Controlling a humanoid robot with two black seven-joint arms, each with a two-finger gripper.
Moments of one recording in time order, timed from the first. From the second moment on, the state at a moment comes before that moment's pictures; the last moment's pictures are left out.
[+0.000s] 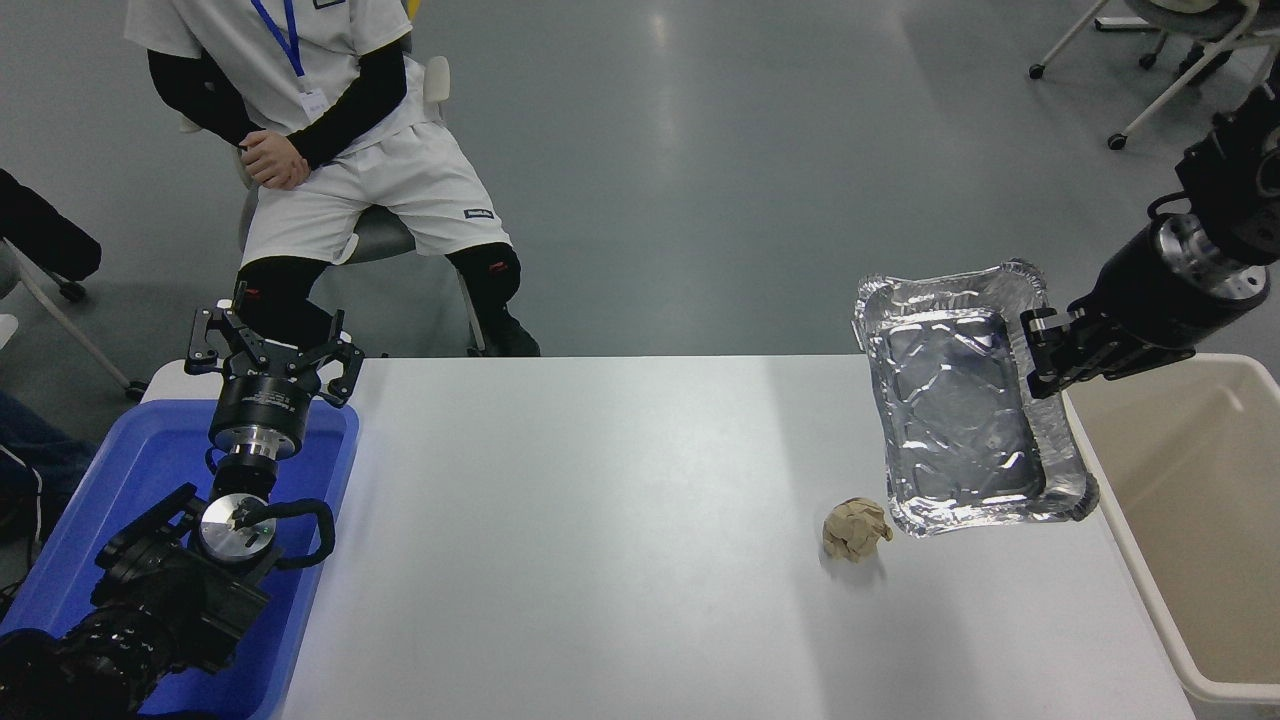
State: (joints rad) left arm -0.66 0.17 -0.93 -0.29 -0.24 -0.67 -0.40; right arm 2.11 -0.58 -1.17 1.24 -0.44 0.79 0.03
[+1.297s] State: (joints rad) left arm -0.66 0.17 -0.93 -0.29 -0.24 -0.67 -0.40; right arm 1.99 -0.83 -1.21 0.89 -0.43 0.79 0.03
